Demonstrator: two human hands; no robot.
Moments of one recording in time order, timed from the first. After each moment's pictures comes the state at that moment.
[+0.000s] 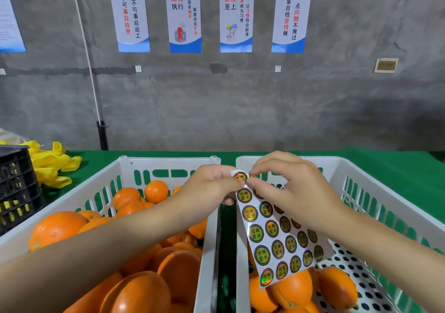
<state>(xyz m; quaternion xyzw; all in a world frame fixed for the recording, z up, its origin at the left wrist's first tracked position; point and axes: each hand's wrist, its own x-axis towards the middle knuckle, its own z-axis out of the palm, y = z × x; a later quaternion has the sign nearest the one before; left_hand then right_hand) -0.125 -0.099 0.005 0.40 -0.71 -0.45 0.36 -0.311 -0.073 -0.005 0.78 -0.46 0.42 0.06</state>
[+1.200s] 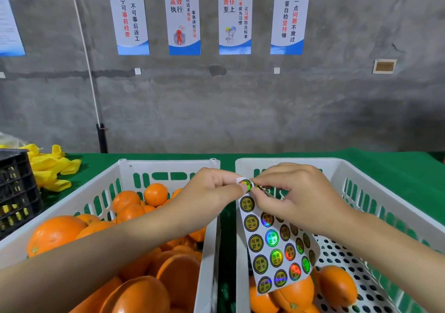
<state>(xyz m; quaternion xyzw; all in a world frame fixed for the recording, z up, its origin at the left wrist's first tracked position) -0.119 -0.104 -0.002 0.32 -0.77 -0.40 0.37 -0.312 -0.066 -0.002 0.82 -0.43 0.38 0.11</state>
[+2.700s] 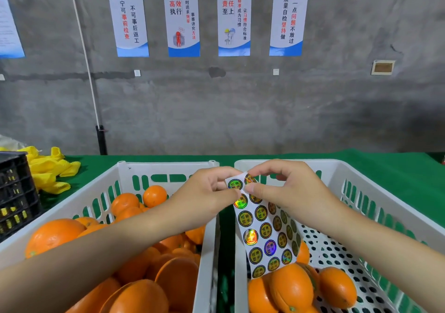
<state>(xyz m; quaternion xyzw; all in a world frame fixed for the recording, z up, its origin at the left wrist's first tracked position) -0.115 -0.109 0.000 0.32 -0.77 -0.42 0.35 -0.314 -0.084 -0.004 0.72 -0.52 0.44 -0.12</state>
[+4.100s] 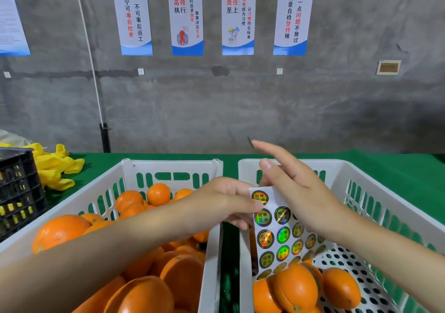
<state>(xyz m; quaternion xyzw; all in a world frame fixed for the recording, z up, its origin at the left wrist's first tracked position) -0.120 -0.099 0.004 0.30 -0.77 -0.52 0.23 -0.306 -0.070 -0.002 0.75 -0.43 0.47 -0.16</state>
